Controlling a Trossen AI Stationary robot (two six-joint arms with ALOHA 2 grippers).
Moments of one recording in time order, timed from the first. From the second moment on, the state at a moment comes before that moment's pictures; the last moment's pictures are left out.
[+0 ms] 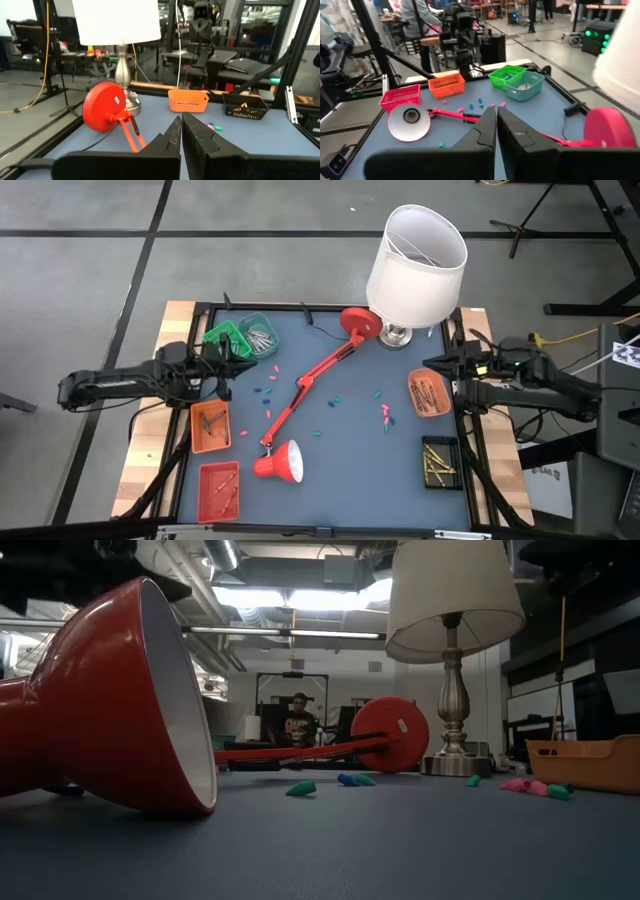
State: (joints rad) left arm 0.22 0.35 0.23 0.14 0.04 -0.07; right arm -0.16 0.28 0.61 -0.45 -0.10 0.10
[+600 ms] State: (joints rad) left arm 0.22 0.35 0.01 0.41 0.01 -0.03; right arm -0.16 0.06 0.29 -0.15 -0.10 0.10
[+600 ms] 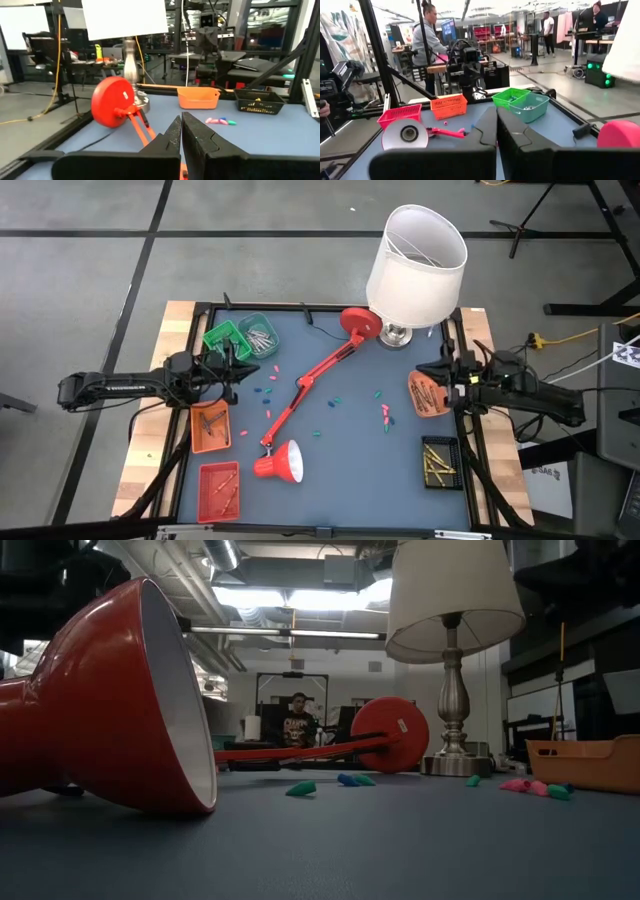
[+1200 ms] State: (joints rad) left arm 0.22 0.35 0.01 0.39 -0.02 0.04; right arm -0.16 0.00 0.06 0.02 -0.09 0.13
